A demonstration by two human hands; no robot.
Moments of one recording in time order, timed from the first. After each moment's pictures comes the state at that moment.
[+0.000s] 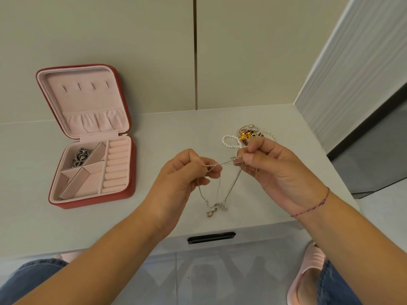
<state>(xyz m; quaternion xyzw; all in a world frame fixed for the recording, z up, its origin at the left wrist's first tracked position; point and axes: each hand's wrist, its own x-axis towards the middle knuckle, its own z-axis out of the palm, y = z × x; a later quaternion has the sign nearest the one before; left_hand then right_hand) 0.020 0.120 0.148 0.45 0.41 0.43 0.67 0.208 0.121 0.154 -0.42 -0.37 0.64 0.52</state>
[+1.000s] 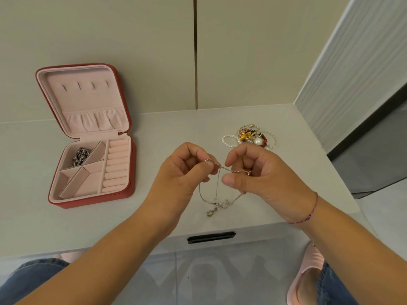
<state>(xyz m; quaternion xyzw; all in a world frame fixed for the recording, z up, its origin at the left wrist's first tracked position) 0.023 0.118 0.151 0.51 0.41 0.46 0.60 0.199 0.112 0.155 -0.45 -0.56 0.57 0.40</state>
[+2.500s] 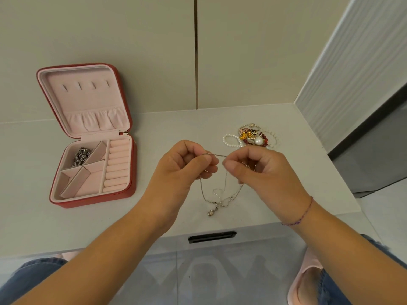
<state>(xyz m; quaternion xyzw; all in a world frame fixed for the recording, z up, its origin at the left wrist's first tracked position) 0.021 0.122 0.156 0.47 0.43 0.46 0.62 0.191 0.109 0.154 -0.52 -0.57 0.45 0.44</state>
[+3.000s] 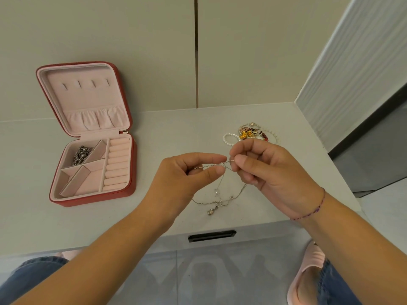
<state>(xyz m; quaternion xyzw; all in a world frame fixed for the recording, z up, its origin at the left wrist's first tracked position) 0.021 0.117 0.159 0.55 0.48 0.39 0.56 0.201 0.114 0.158 -0.41 -0.48 0.63 0.45</state>
